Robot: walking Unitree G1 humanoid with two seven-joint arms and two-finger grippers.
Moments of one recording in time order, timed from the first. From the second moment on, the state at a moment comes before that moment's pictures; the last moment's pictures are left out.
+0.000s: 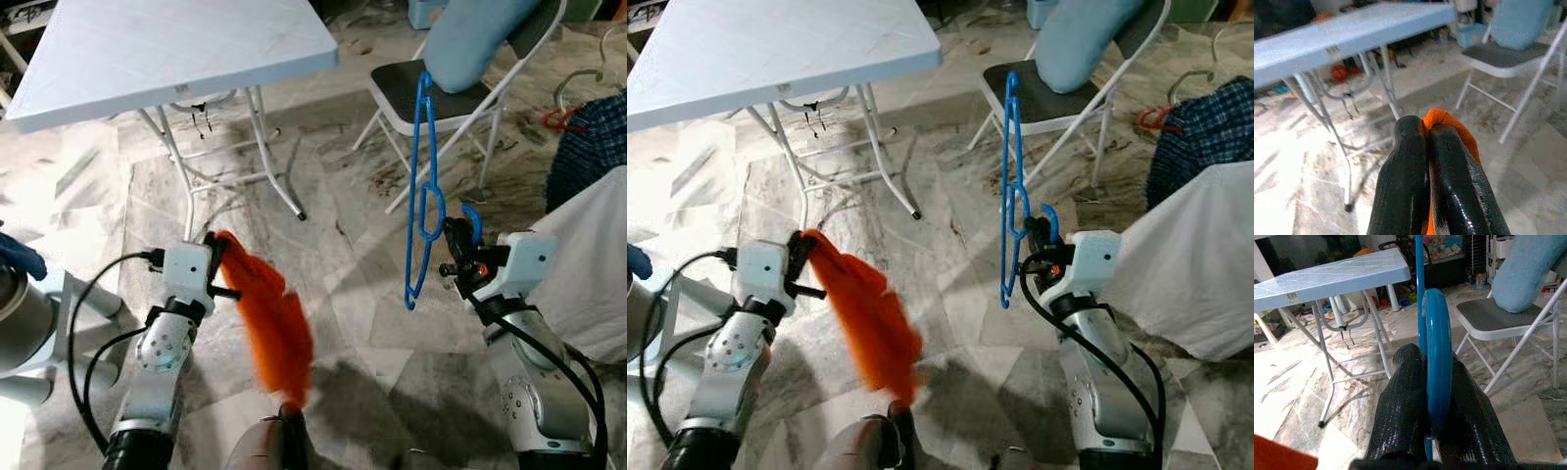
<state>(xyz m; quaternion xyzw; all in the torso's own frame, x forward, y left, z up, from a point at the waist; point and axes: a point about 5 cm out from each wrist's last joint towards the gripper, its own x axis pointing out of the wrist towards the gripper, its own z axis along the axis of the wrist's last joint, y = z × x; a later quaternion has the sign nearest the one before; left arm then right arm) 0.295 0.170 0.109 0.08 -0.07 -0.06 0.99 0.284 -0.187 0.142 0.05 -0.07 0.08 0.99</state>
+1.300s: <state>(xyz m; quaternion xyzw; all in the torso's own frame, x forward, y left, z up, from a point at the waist) 0.297 0.152 0.110 0.04 -0.04 -0.10 0.99 0.306 -0.171 0.131 0.08 -0.08 0.08 0.99</state>
